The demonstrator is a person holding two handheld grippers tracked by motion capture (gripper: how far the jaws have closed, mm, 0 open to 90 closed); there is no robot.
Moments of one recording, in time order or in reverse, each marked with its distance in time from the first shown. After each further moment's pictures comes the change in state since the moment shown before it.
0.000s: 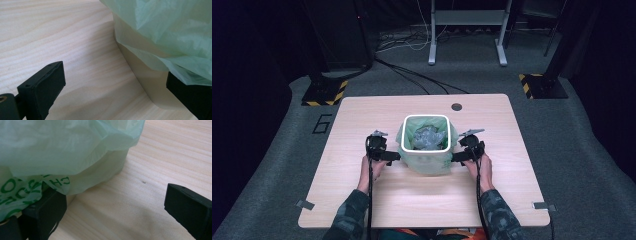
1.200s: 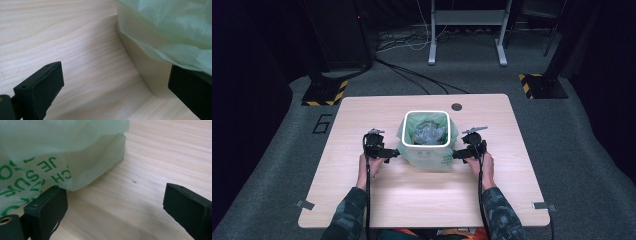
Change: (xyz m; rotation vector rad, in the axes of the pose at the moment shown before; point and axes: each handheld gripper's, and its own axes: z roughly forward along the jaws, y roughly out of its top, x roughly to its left) left arm 0.016 -0.001 -0.001 -0.005 -0.011 -0.037; right arm -0.014 0.002 0.003 0.012 0.016 0.053
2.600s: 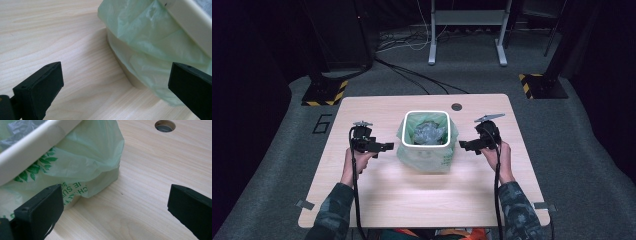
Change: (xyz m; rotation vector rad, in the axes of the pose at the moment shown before) left arm 0.000 0.031 -0.055 -0.003 -0.072 0.004; right arm -0.015 0.033 -0.071 -0.063 0.067 -0.080
